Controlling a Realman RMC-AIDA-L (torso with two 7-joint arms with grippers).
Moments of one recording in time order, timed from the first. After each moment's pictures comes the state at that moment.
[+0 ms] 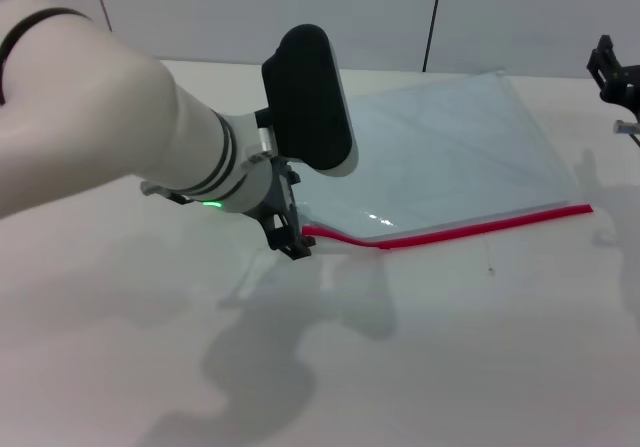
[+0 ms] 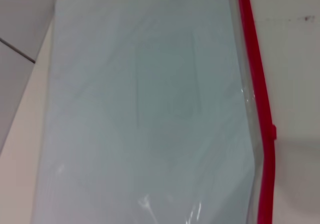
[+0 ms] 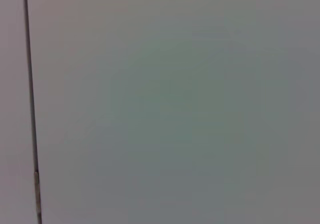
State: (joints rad) left arm -0.64 -2.03 1.84 1.30 2.69 1.06 -2.39; right arm 0.42 2.03 -2.09 -0.85 1.44 -0.59 -0.74
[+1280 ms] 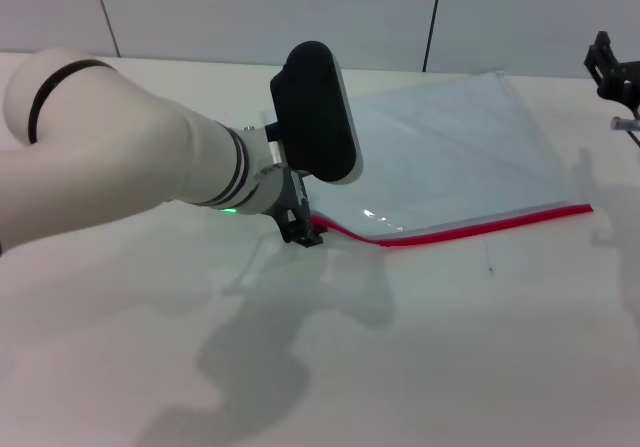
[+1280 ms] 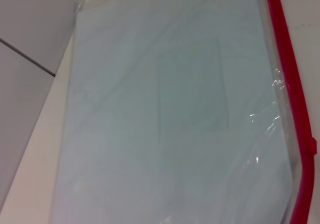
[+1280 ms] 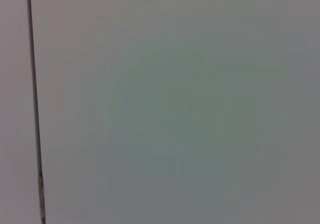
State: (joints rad) left arm -0.66 -2.03 1.91 1.13 2.67 0.82 -2.40; right arm 0.43 2.03 -2.09 -0.85 1.44 -0.59 -0.74
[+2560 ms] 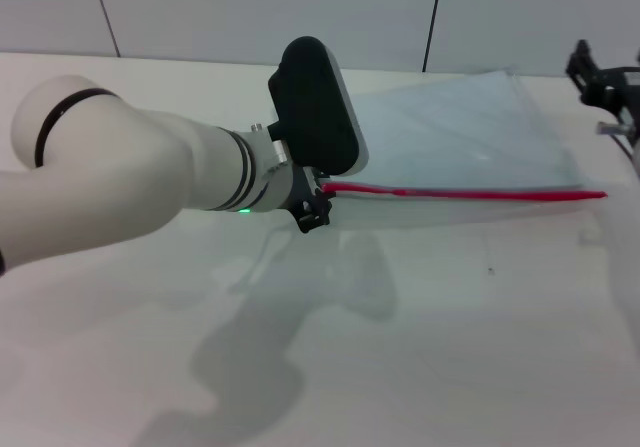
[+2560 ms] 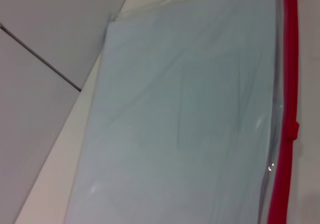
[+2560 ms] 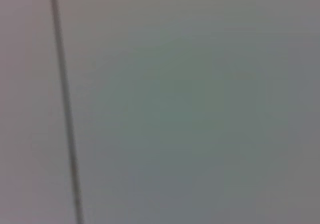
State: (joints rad) left arm -0.65 -2.03 1.95 1.08 2.65 0.66 -2.47; right arm 0.43 2.03 -2.08 -0.87 1.44 -0.52 -0.75
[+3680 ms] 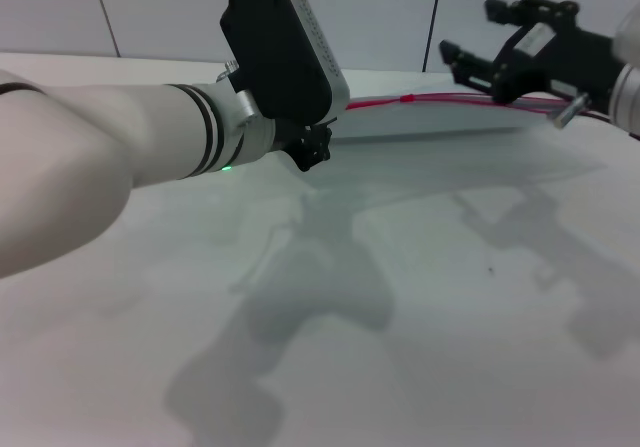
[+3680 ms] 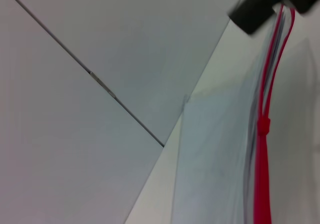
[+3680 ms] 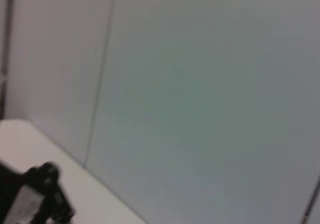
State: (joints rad) left arm -0.47 -2.02 1.89 1.40 2.77 0.63 -2.52; right arm 0.36 2.02 -1.58 -1.29 1.40 0.61 -1.42
